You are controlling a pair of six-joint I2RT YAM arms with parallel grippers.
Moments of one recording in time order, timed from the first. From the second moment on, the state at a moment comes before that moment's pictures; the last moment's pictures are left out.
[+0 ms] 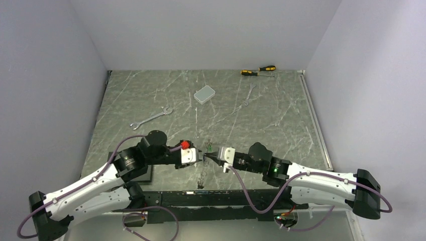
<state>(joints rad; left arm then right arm) -0.95 0.77 0.69 -0.30 0.40 0.44 1.17 0.89 0.47 0.34 -0.17 -0.41</state>
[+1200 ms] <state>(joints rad) -0.95 0.76 0.68 -0.24 0.46 0.43 1.17 0.82 0.43 0.42 -0.24 -0.41</state>
